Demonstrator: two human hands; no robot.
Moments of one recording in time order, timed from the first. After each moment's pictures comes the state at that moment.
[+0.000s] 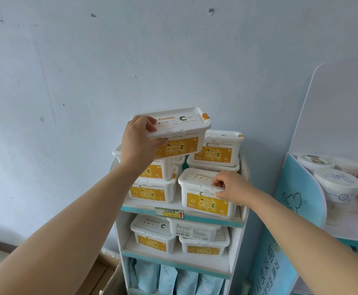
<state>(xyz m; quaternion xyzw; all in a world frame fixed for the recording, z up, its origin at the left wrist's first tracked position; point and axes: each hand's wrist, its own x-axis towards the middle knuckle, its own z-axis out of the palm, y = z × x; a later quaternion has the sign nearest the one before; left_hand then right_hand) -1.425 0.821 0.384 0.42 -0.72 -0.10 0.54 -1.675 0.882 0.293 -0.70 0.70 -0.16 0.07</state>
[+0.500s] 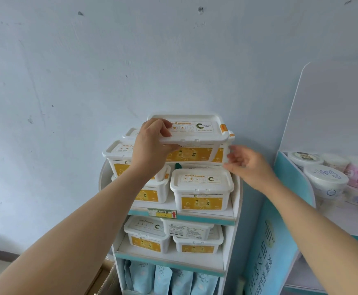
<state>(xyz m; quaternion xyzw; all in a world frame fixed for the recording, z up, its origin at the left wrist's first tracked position) -1.460 0.836 0.378 0.35 -0.77 -0.11 0.53 -1.712 0.914 0.328 -0.59 0.64 -0.48 0.12</state>
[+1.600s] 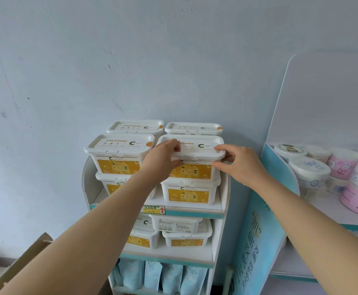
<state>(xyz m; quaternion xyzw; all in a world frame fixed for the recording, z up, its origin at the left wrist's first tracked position) -1.503 0.820 0.335 0.39 -0.87 -0.11 0.29 -1.707 0.926 0.333 -0.62 0.70 -0.37 0.01</state>
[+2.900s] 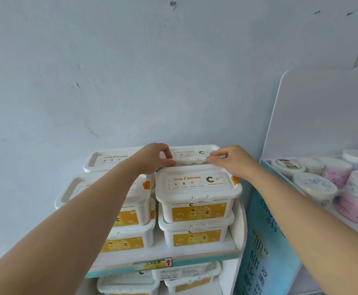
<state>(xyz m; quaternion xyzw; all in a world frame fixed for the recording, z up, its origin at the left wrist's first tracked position) -1.526 0.678 0.390 0.32 -0.91 -0.22 0.16 -1.718 0.829 0.382 -0.48 0.79 -0.36 0.10</state>
